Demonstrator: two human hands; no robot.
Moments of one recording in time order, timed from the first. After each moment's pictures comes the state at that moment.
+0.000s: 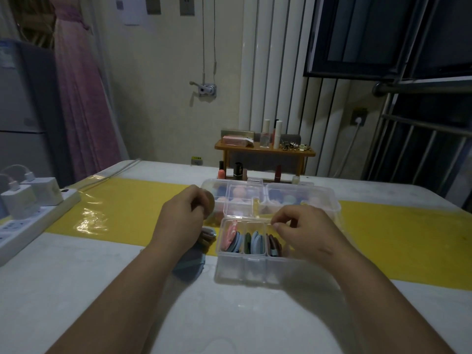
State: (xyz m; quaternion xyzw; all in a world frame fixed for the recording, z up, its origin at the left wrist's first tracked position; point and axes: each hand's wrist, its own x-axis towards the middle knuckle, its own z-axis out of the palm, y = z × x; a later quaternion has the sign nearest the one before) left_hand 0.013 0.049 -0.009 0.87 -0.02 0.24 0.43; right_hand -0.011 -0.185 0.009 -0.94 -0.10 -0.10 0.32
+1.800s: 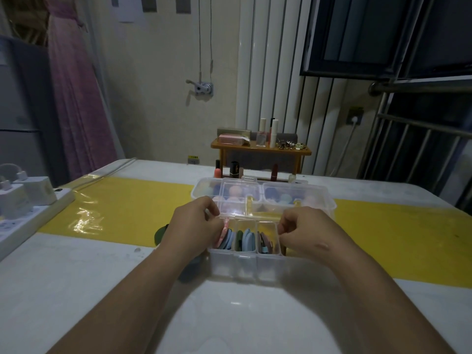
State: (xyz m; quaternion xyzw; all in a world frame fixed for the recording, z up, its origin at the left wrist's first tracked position) left_hand 0.014 0.028 -0.016 0.91 -0.03 0.18 0.37; right_hand -0.012 -0.192 0.016 -0.96 -0.04 -0.04 0.26
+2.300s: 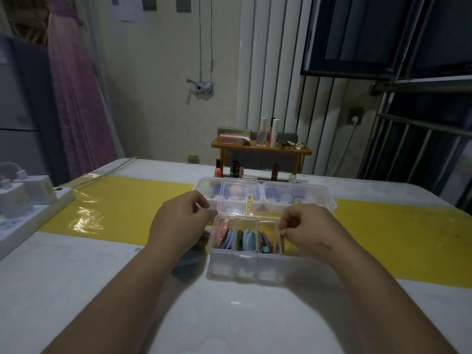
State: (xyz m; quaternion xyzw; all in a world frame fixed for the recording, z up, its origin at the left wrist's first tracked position) left_hand 0.005 0.040 -0.001 0.91 0.00 0.20 0.36; right_hand -0.003 -0.196 0.009 -0.96 -0.05 -0.08 0.27
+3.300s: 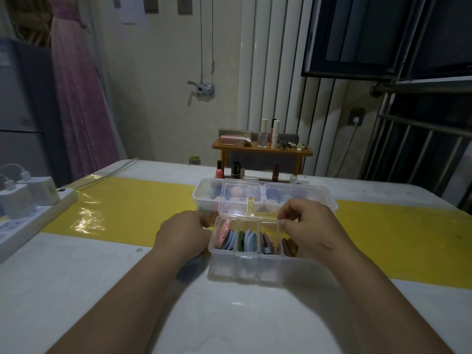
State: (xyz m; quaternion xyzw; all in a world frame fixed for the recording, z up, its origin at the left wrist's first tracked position) left_hand 0.020 0.044 -0.025 0.97 0.03 0.07 0.22; right_hand -0.009 -0.192 0.010 -0.93 -0.08 -0.15 0.32
